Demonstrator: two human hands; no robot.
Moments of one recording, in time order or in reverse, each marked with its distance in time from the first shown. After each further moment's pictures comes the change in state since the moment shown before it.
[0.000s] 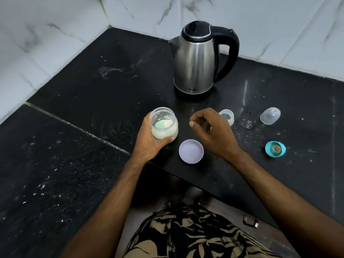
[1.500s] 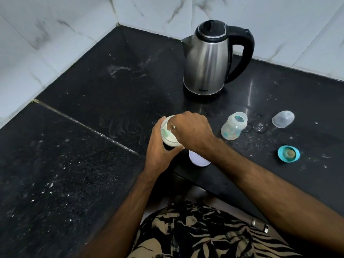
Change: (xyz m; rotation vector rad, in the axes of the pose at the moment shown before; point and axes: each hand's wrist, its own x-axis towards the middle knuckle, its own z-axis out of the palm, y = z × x) left_hand -0.011 -0.028 0.016 -0.116 0.048 -0.004; right_hand 0.050 -0.063 0.059 -0.651 -0.519 0.003
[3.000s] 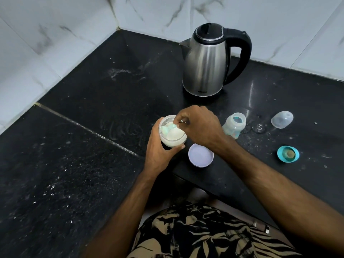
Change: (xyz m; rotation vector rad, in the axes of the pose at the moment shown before) left_hand -0.005 0.013 -0.006 0.032 0.044 0.009; right_hand -0.010 0.023 -0.013 0.443 0.092 0.144
